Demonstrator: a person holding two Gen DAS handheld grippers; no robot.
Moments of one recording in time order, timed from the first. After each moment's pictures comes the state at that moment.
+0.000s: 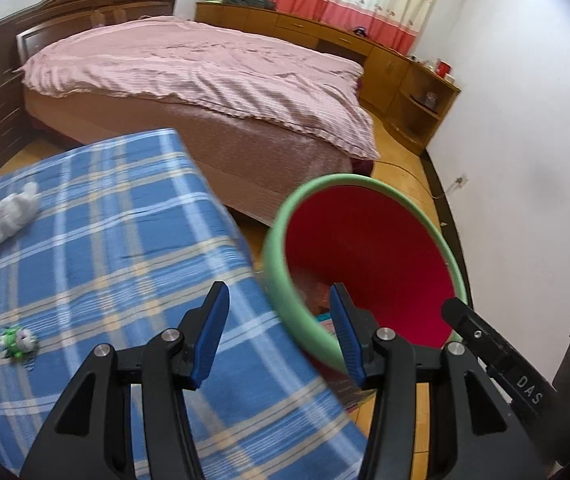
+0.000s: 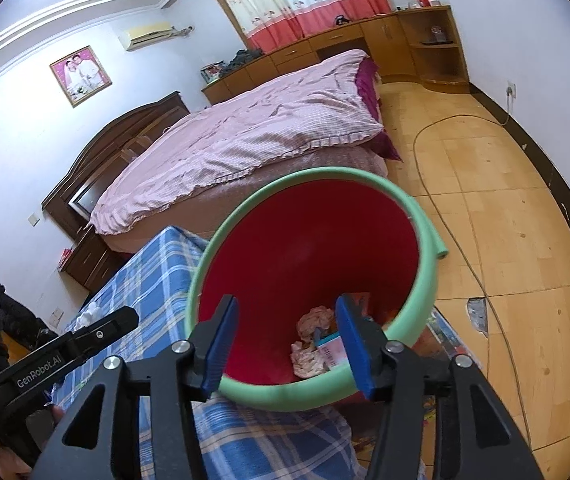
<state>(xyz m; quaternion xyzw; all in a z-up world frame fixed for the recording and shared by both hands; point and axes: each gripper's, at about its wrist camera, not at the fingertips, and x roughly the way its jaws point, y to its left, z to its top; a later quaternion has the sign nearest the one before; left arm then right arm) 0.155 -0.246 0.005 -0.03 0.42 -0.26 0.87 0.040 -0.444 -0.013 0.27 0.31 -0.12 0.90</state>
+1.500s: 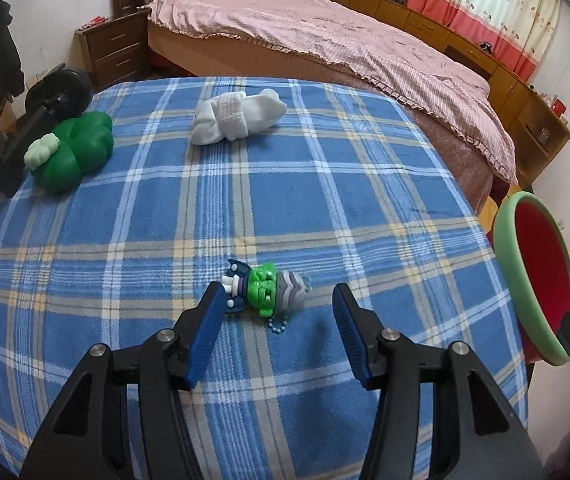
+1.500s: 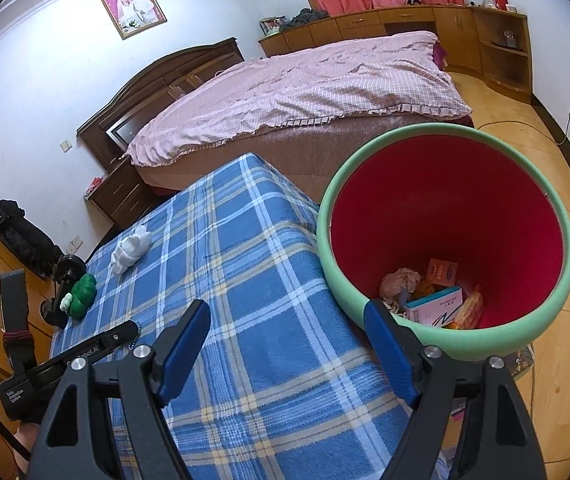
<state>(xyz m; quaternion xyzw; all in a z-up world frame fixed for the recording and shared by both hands) 0.187 -0.077 -0.059 -0.06 0.48 -0.06 0.87 0.088 -0.330 -0.021 0.21 0.37 -0.04 0.90</state>
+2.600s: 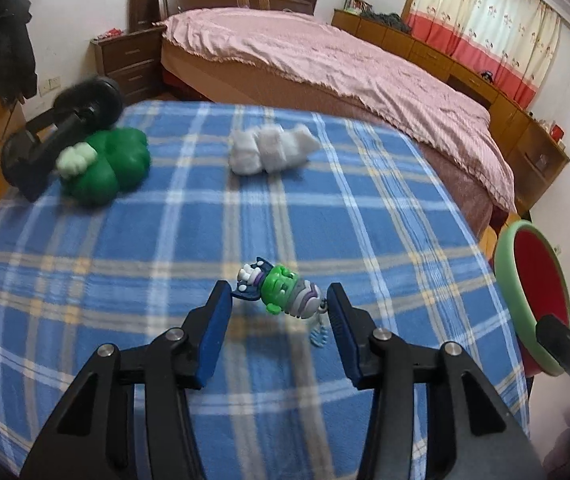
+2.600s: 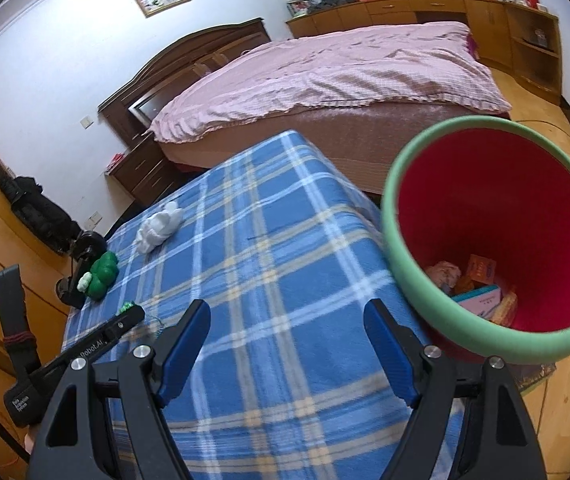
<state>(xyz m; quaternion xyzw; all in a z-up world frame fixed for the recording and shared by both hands) 0.181 -0.039 -0.043 -0.08 0.43 -0.05 0.90 0.114 -0.291 -0.021 0.19 0.40 0.02 0.90</state>
